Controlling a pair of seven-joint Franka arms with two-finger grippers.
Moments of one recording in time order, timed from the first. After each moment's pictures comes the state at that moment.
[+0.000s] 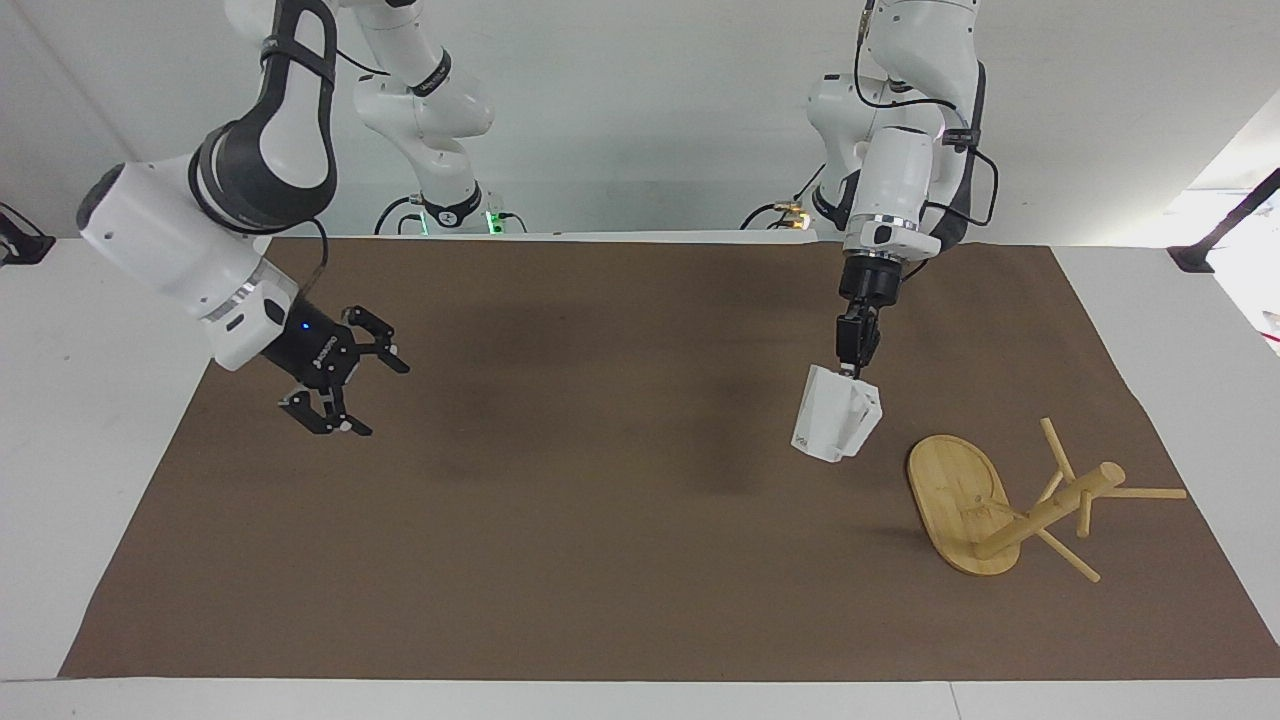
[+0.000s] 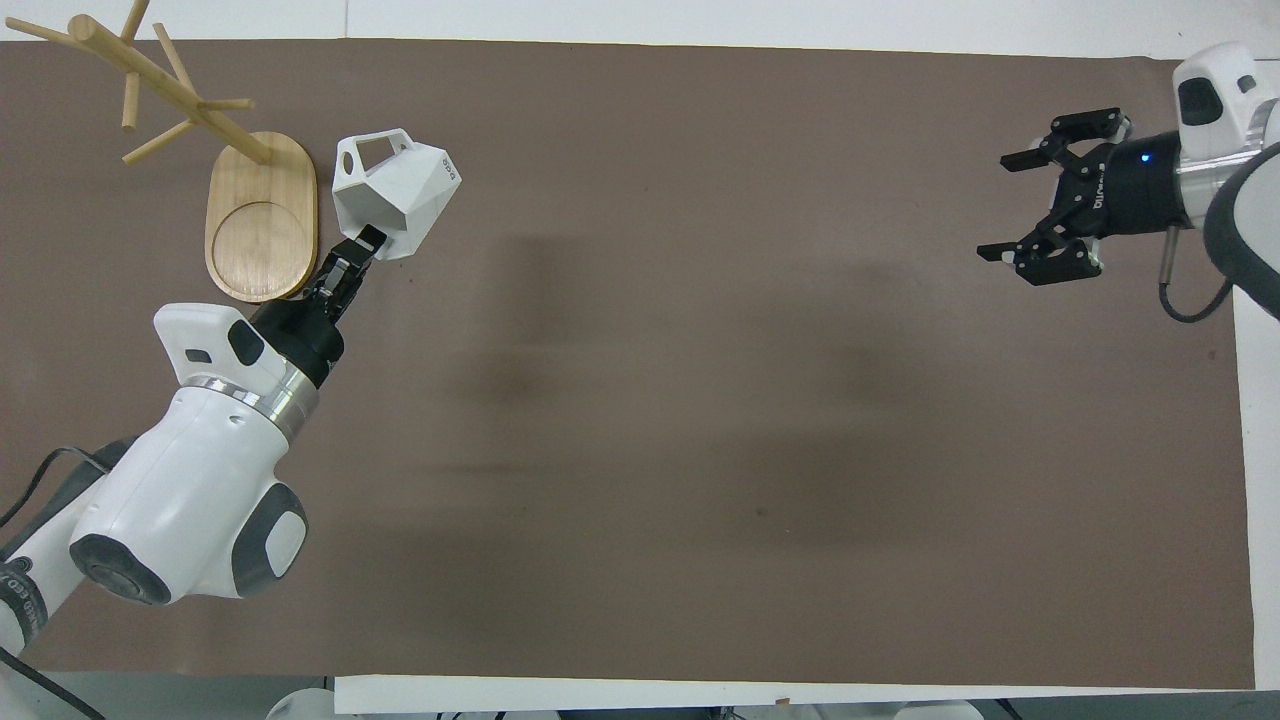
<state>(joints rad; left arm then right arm) -0.47 -0.09 0.06 -2.58 -0.02 3.49 -1.13 -0.11 0.11 -0.01 -1.78 0.48 1.90 -1.43</state>
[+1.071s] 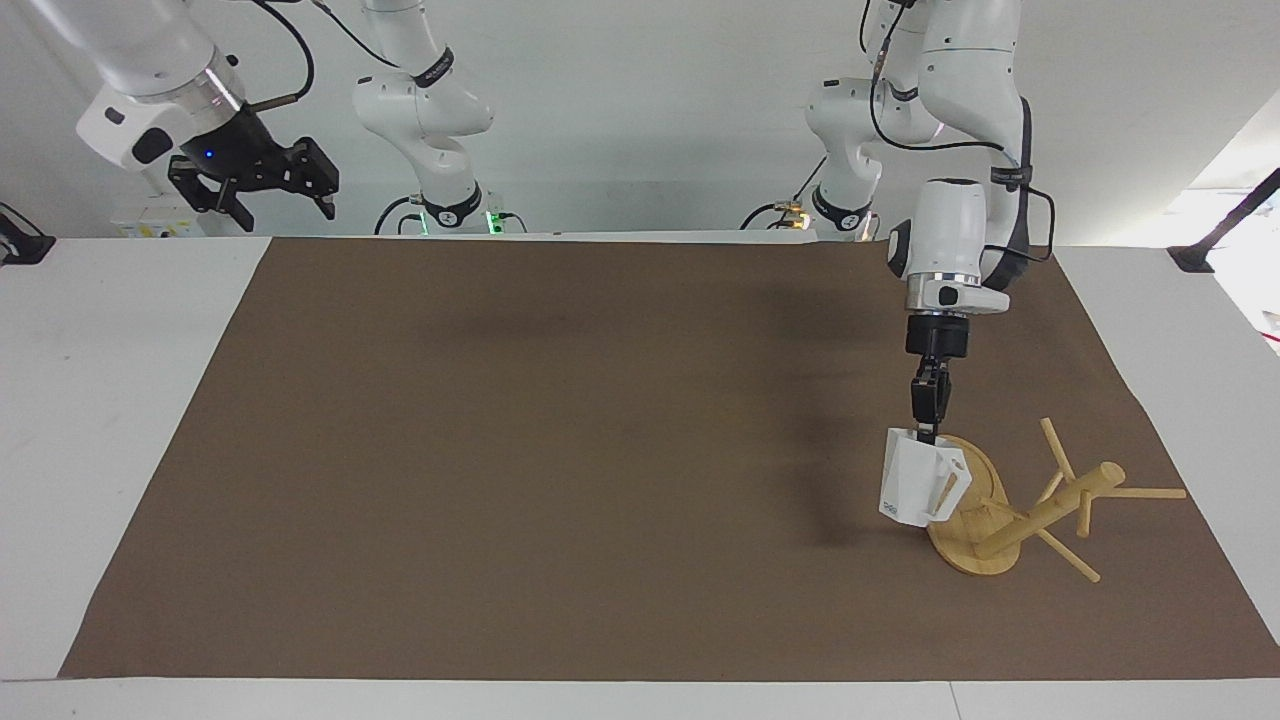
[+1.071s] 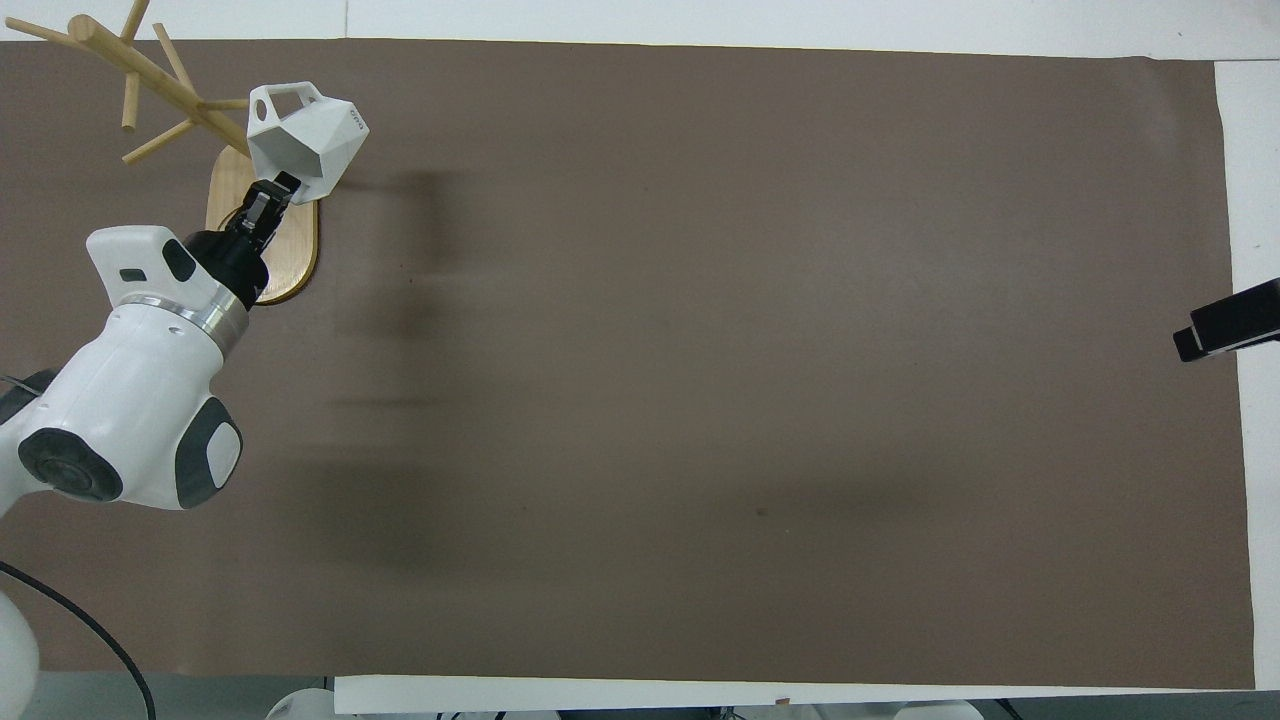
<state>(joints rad) -0.23 0.11 0.06 -2.41 0.19 3.49 -1.14 0.01 -0.03 -0.07 -1.46 0.00 1.26 -0.14</state>
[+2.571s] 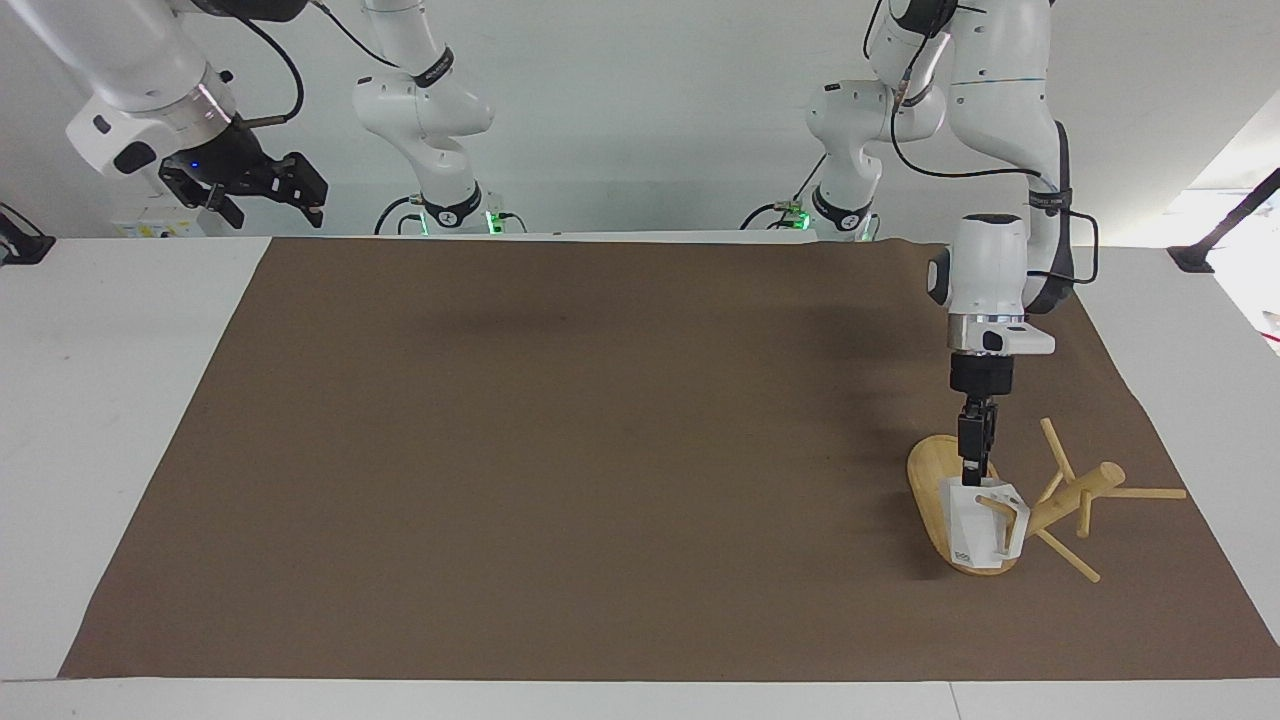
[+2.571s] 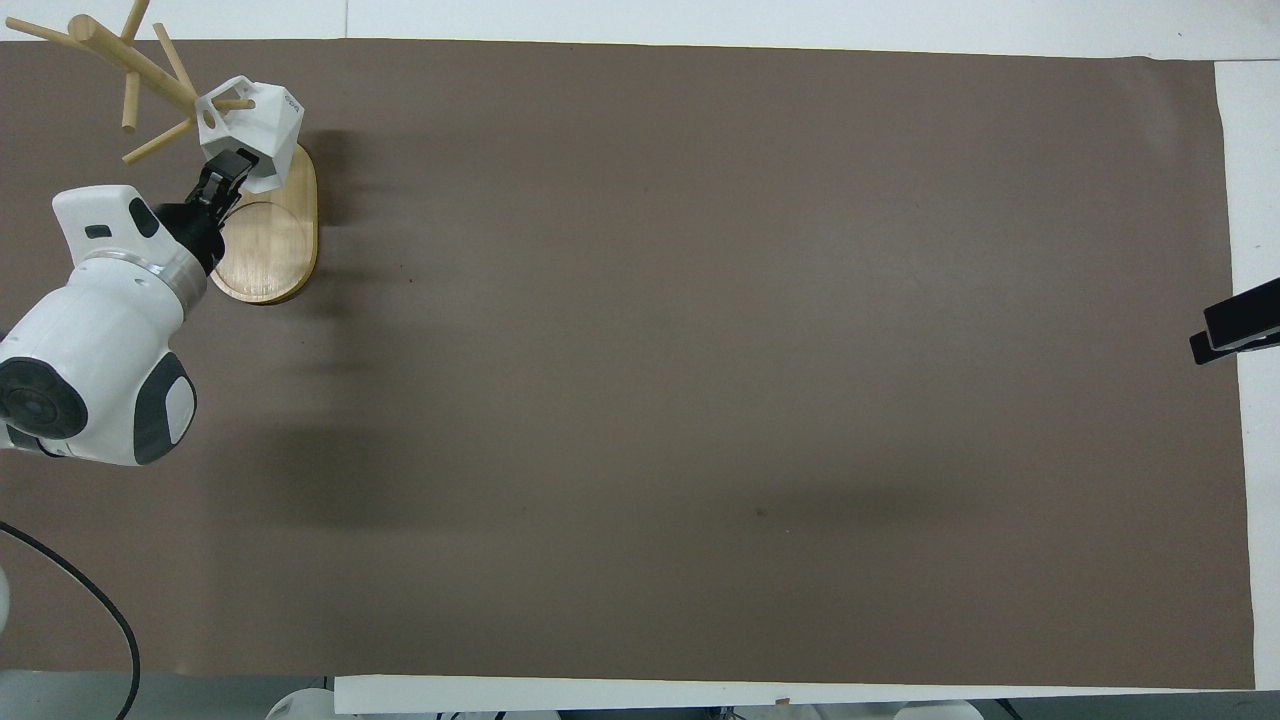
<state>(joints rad) -0.11 0.21 0.06 -2.29 0.30 3.35 -1.17 -0.01 -0.01 -0.08 -1.48 -0.02 1.26 -0.09</state>
